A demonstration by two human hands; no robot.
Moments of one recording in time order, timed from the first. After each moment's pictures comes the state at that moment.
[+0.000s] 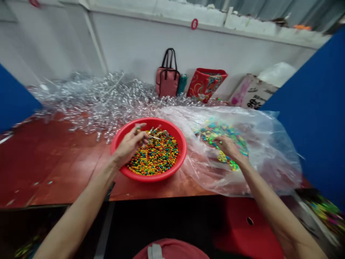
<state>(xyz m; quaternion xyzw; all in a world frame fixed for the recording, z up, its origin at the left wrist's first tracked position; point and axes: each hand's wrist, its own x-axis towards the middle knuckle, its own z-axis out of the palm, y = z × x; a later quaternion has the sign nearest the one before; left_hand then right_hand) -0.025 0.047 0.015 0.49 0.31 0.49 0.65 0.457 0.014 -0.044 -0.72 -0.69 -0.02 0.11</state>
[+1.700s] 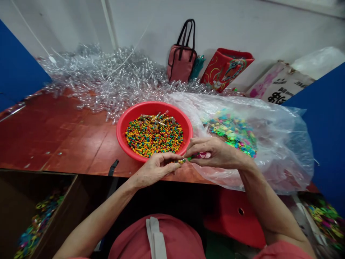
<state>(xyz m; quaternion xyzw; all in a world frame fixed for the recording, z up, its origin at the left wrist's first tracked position) 0.027 -0.074 -0.008 0.54 0.30 0.33 0.72 0.273 -0.045 0.074 -0.26 -0.89 0.32 0.18</state>
